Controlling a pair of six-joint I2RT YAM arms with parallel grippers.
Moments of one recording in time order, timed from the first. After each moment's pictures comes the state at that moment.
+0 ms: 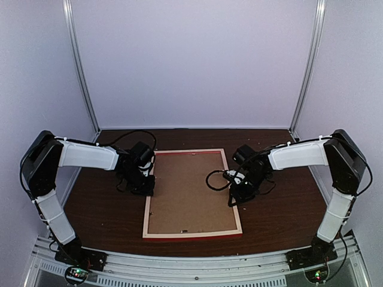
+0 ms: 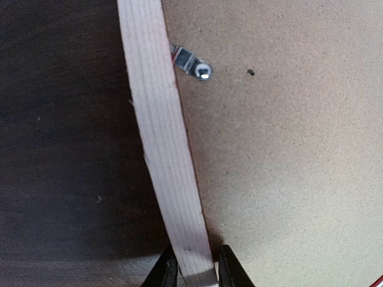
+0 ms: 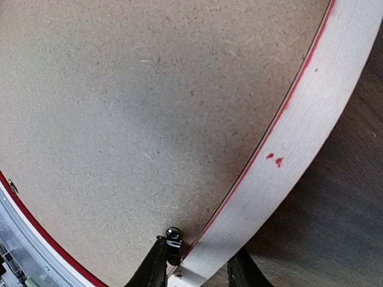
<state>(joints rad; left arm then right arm) -0.65 1.77 1.05 -0.53 0.04 -0.53 0.66 1.80 1.09 -0.63 -0.30 0.24</state>
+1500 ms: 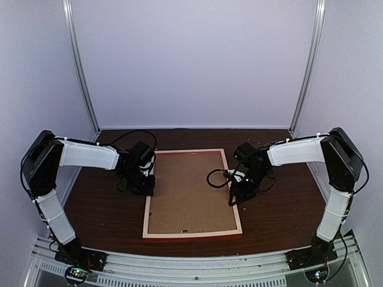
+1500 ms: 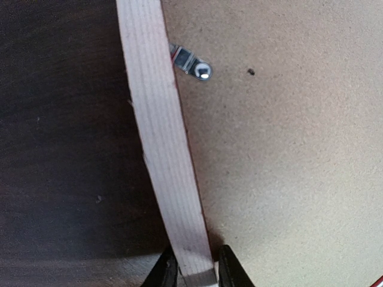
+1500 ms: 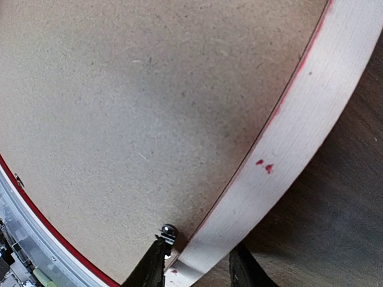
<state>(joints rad) -0.65 1.78 1.06 -0.54 0.04 -0.53 0.62 1.84 1.15 -0.70 -0.38 0.20</state>
